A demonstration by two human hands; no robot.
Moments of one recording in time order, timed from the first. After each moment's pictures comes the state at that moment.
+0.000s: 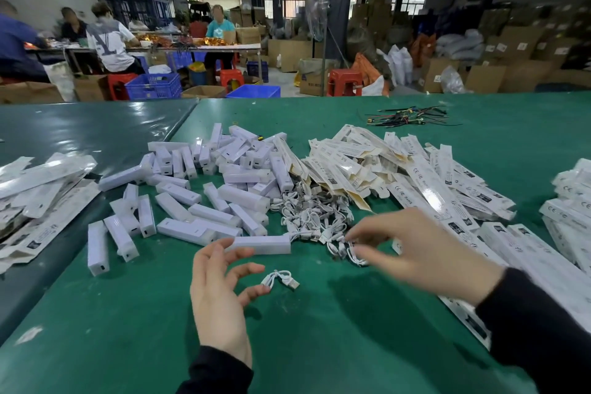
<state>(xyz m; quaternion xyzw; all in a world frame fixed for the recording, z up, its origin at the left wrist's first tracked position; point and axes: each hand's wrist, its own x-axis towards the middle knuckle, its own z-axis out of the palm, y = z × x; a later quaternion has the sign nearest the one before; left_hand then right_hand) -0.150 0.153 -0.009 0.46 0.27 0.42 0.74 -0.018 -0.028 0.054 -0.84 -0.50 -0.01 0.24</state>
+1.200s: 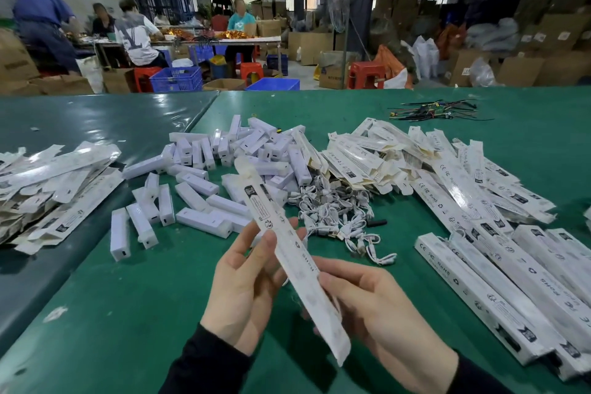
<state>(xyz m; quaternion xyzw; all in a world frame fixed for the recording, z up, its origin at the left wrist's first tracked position) -0.152 0.162 0.001 0.37 0.12 0.26 0.89 -0.084 0.019 -0.003 -0.57 -0.18 0.39 0.70</state>
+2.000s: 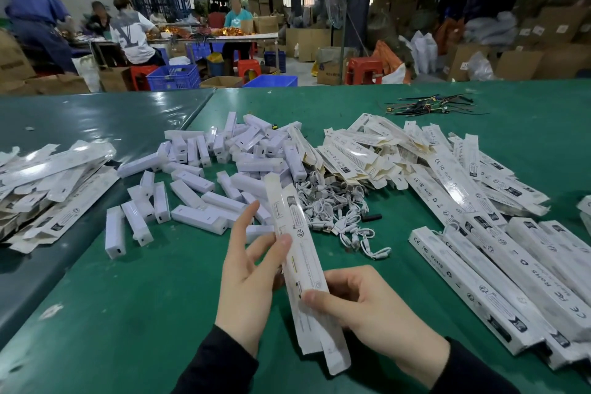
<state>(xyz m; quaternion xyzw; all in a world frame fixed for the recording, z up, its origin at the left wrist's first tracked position) -0.149 0.150 -0.012 0.58 0.16 0.29 0.74 -0.075 0.012 -0.011 -0.67 -0.29 0.35 0.59</state>
